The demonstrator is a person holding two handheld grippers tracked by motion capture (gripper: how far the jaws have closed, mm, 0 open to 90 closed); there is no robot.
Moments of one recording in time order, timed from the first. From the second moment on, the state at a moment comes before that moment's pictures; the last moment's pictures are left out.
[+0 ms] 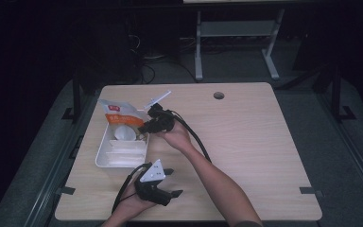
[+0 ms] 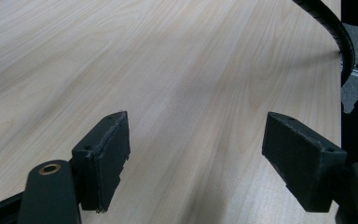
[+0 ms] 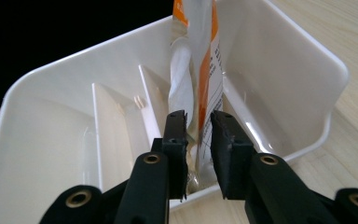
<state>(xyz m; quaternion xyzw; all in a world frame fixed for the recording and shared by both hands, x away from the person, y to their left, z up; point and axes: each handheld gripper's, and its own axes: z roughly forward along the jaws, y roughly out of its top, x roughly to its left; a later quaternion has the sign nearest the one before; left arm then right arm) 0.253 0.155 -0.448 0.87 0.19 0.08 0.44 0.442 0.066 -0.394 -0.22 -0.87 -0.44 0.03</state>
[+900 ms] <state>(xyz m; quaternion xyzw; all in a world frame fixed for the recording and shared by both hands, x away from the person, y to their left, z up) 0.257 0.157 -0.449 0.87 0.20 0.08 0.44 0.433 0.002 -0.374 -0.22 -0.85 -0.47 0.05</state>
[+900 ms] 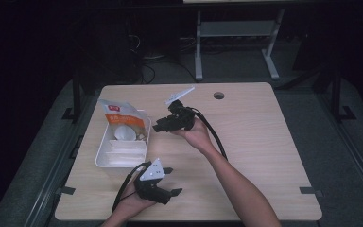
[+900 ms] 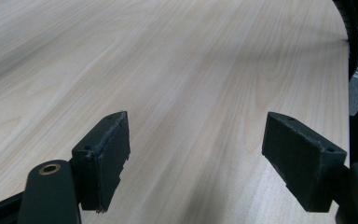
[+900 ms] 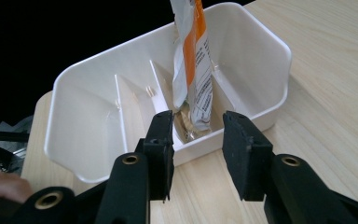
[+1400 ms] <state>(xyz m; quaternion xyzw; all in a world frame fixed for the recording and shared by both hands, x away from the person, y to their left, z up) 0.258 0.155 -0.450 0.87 0.20 0.08 0.44 0.426 -0.029 -0.366 -0.23 -0.85 -0.48 0.05</state>
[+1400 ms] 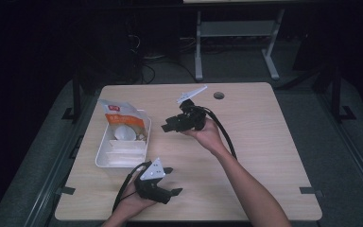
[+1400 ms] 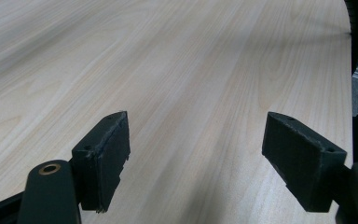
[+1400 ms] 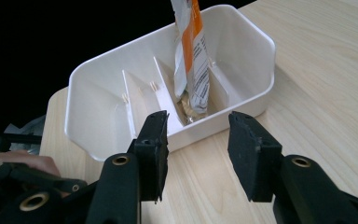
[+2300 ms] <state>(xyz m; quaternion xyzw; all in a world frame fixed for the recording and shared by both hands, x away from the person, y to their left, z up) 0.260 0.155 -0.452 0.87 0.21 0.08 0.44 0.411 -0.092 -0.367 -0.26 -0.83 -0.49 0.05</state>
